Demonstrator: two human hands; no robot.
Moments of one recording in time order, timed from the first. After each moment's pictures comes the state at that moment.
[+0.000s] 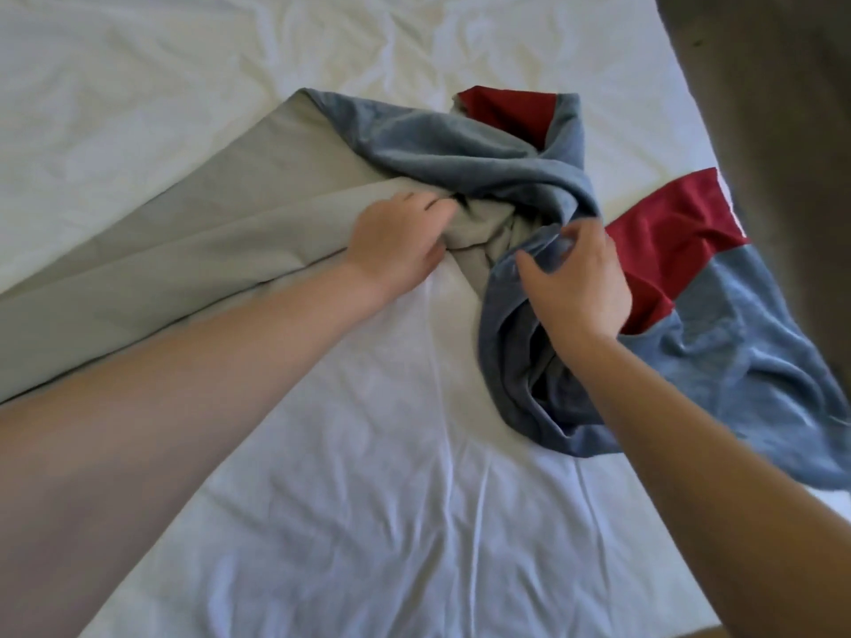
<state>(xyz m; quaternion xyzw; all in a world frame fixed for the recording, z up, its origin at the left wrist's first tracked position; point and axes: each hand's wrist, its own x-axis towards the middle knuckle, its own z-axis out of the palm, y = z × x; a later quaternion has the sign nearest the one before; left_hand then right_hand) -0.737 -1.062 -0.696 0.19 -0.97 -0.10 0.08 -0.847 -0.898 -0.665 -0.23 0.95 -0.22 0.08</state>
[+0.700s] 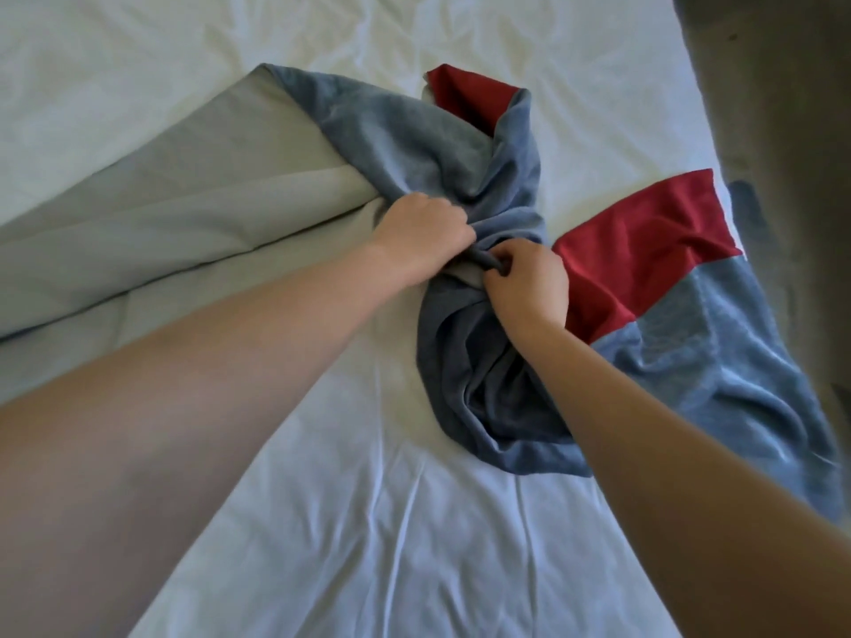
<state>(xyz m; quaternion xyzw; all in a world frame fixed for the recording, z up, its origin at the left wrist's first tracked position) -0.824 -1.018 -0.704 0.07 -0.99 0.06 -0.11 -0.902 -0.891 -0.713 -0.33 0.90 -0.22 0.20</state>
